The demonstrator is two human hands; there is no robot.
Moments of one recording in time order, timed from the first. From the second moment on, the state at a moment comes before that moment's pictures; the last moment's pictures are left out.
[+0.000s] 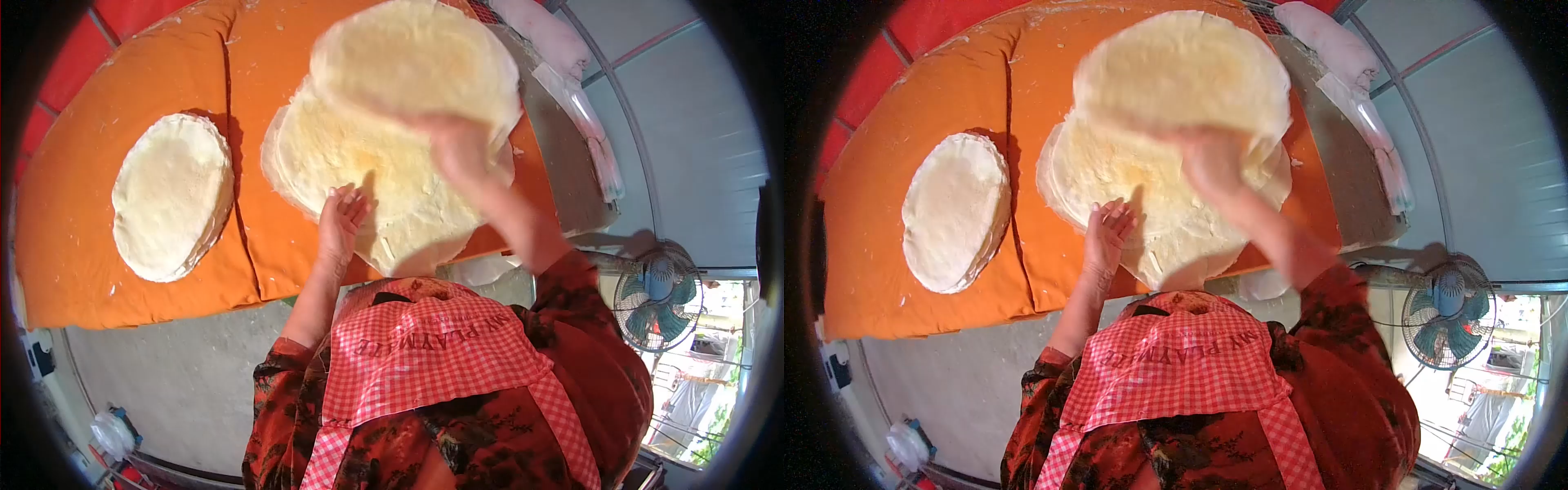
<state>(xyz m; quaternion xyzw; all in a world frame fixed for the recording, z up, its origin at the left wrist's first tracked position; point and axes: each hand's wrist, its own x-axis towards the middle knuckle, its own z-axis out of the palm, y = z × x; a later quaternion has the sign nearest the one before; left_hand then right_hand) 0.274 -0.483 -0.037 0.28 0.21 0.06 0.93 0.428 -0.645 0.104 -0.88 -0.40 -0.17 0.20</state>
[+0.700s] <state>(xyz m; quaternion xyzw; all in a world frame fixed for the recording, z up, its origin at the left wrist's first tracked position) 0.299 -0.491 -0.062 0.38 0.33 0.05 0.86 0.502 -0.755 -0.066 -0.85 -0.05 -0.10 0.51</state>
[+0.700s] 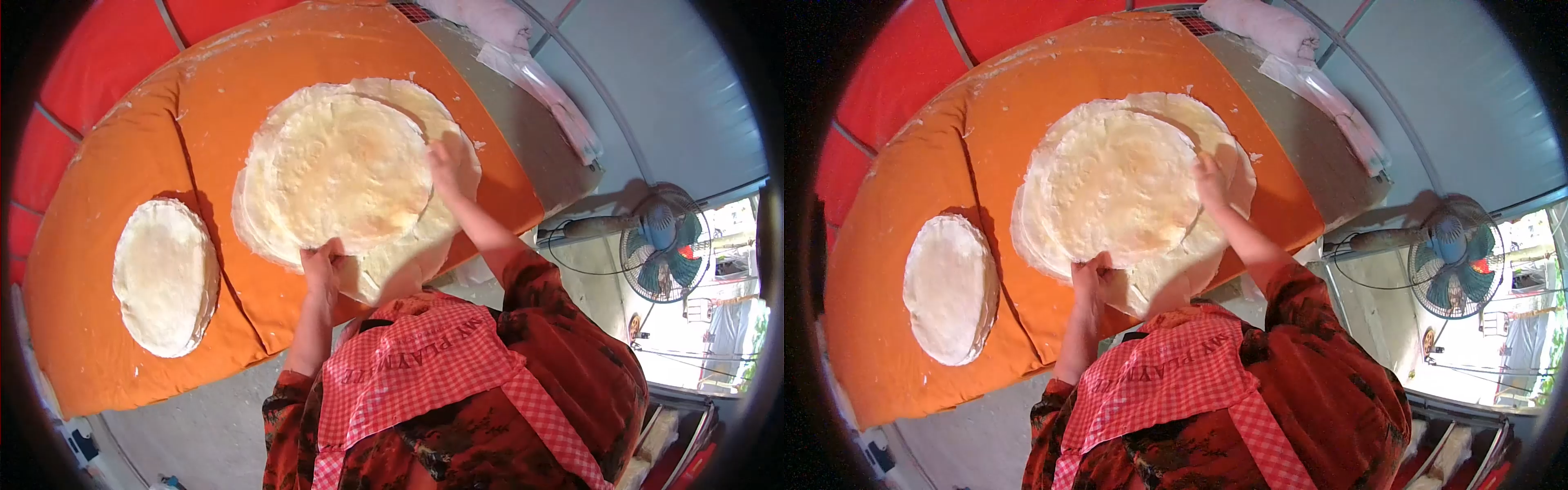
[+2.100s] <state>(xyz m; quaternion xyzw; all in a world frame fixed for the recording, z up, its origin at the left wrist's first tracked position) 0.268 -0.461 0.011 0.19 0.16 0.12 0.96 0.574 -0.604 0.295 -0.81 -0.34 0.30 0.38</state>
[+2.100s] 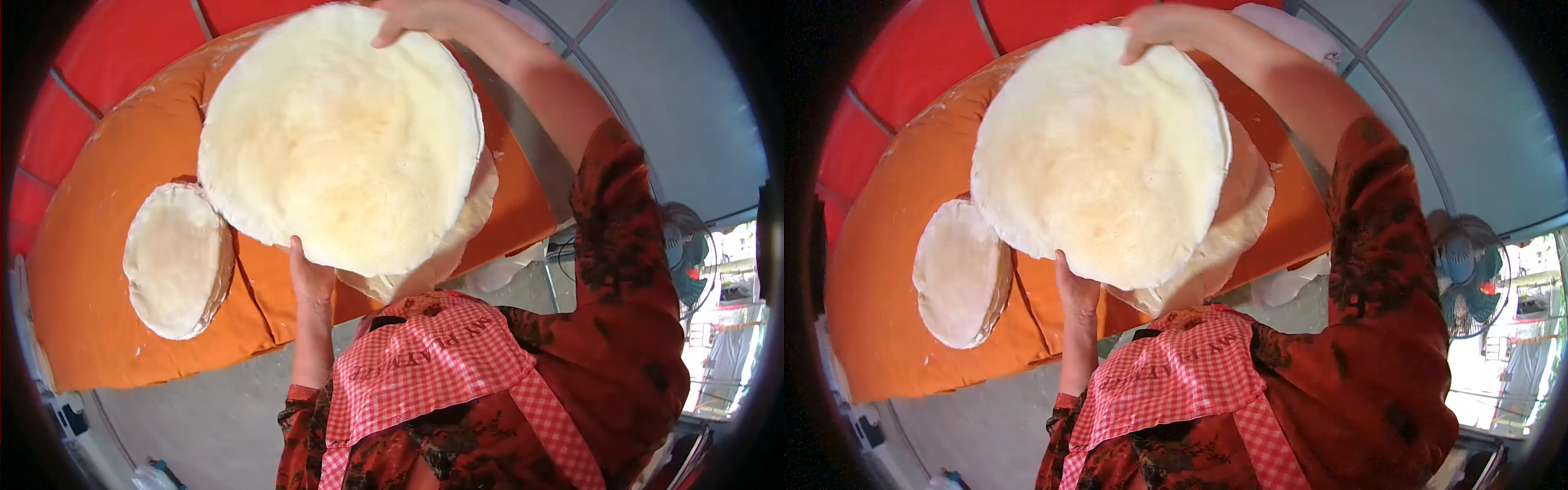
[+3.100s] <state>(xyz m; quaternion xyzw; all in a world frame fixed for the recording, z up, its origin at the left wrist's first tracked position) 0.287 -0.454 -0.068 0.25 0.32 0.06 0.91 0.525 -0.750 -0.009 -0.49 0.09 0.35 0.79</state>
